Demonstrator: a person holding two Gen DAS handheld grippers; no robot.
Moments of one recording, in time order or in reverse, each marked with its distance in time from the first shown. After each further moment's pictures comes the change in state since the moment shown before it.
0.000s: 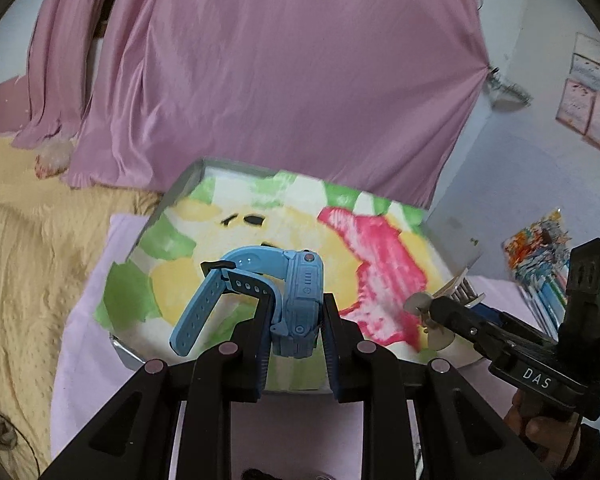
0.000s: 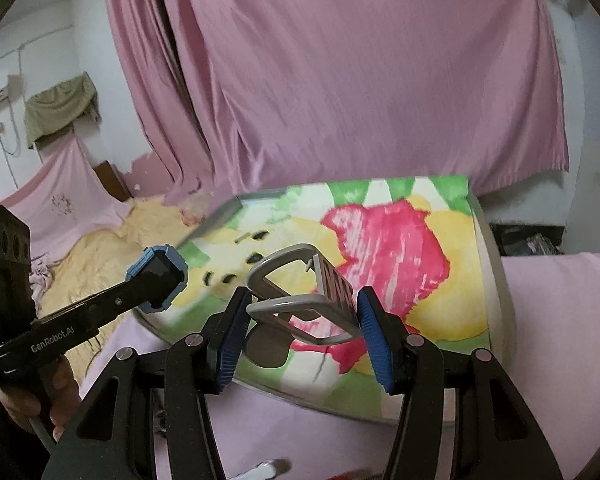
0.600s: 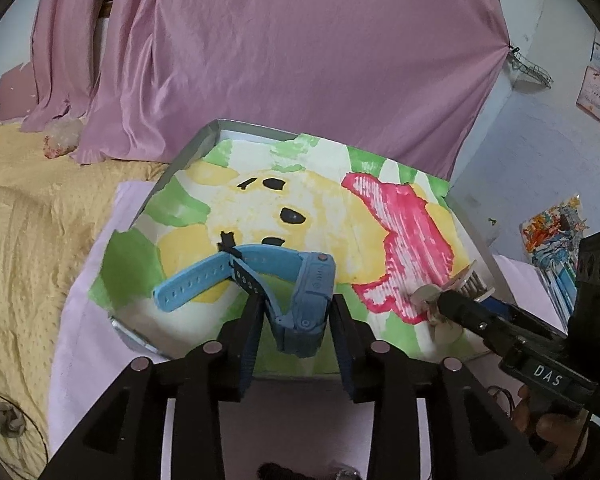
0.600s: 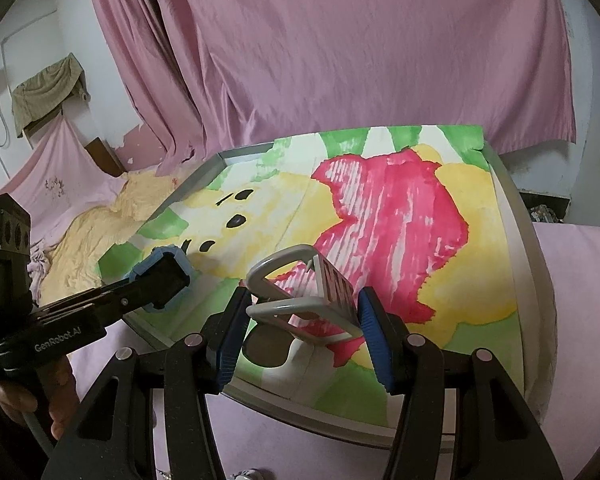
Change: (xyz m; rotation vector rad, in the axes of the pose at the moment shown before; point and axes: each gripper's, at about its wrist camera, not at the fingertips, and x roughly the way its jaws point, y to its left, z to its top) left arm 0.013 0.006 -0.009 -0.006 0.092 0.063; right arm 0.036 -0.006 -0.009 0.023 0.114 0.015
